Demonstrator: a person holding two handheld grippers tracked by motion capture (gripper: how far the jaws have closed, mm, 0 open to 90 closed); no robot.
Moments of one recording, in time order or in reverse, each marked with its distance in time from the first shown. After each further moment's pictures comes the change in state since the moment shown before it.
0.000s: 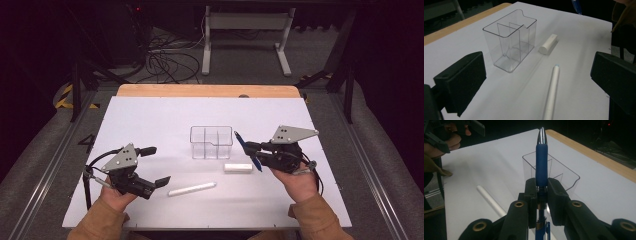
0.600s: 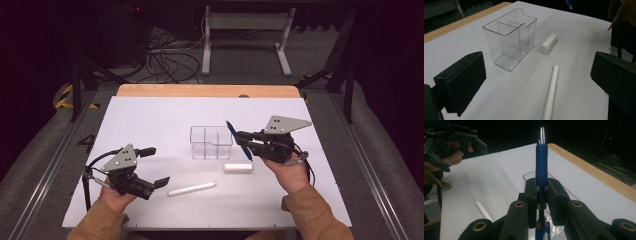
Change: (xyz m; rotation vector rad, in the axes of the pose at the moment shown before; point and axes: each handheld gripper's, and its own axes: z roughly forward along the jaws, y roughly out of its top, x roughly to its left) left arm 0.000 -0.002 -0.001 0.003 0.001 -0.008; right arm -0.005 0.023 0.017 -0.072 0.027 -0.035
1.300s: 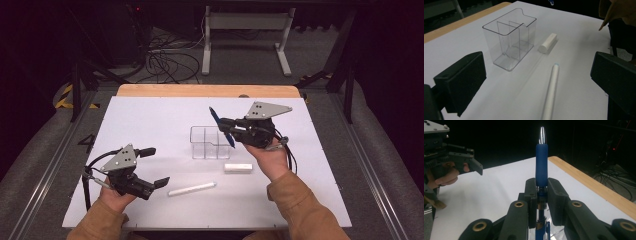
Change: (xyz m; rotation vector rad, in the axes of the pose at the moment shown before) left arm 0.001 0.000 -0.001 -0.004 -0.002 0.004; right arm -0.007 0.028 0.041 -0.065 0.026 -0.009
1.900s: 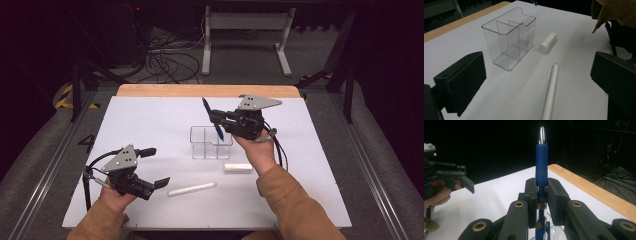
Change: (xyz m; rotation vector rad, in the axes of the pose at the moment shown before) left arm 0.000 -0.001 0.001 0.005 -0.006 0.000; right arm -0.012 0.003 0.030 -0.070 0.005 0.069
